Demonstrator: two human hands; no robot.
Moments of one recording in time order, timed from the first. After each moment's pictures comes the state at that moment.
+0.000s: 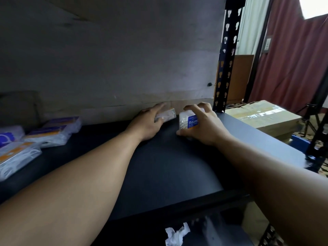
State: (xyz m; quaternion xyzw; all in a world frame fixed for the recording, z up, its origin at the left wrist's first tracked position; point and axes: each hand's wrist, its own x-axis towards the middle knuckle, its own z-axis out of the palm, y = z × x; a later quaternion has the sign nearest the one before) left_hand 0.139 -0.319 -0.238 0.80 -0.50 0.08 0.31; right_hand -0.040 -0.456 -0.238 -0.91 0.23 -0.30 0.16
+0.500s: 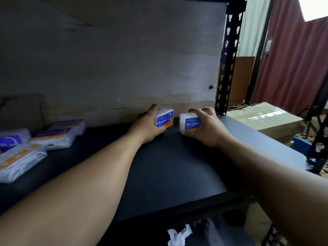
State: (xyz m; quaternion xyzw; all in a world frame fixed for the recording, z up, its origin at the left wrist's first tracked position) left_hand 0.132 -0.309 -0.232 0.80 -0.47 0.06 0.36; right_hand -0.040 -0.461 -0.237 -0.91 0.25 -0.28 0.19
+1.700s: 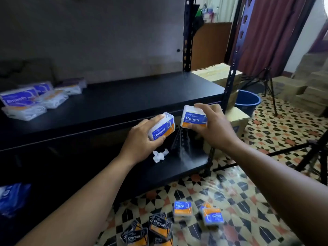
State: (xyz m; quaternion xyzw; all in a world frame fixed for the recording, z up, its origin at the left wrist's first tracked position) left_hand -0.119 -0.110 -0.314 0.71 -0.55 0.05 0.44; right_hand -0.306 -0.279 -0.284 -0.87 0.31 -0.31 0.21
